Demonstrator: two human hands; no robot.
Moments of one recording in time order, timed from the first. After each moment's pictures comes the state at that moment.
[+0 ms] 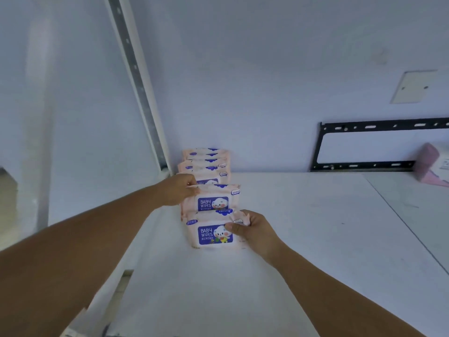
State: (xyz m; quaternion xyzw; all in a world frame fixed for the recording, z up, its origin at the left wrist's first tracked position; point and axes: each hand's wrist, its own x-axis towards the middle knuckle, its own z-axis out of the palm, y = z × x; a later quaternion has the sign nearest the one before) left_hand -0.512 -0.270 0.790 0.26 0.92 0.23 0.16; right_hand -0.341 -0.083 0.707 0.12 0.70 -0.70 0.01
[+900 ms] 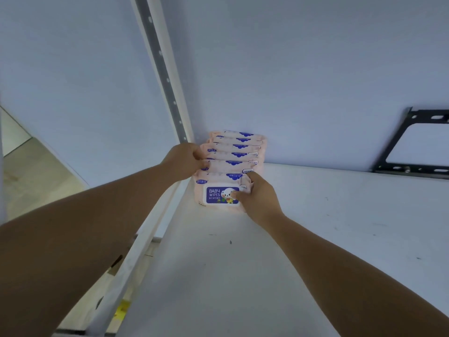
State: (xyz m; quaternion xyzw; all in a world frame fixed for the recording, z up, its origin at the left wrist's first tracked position) left_hand -0.607 -0.279 0.773 0.13 0.96 0.24 0.06; right_hand -0.494 -0.095 0.694 0.14 0.84 -0.52 -0.02
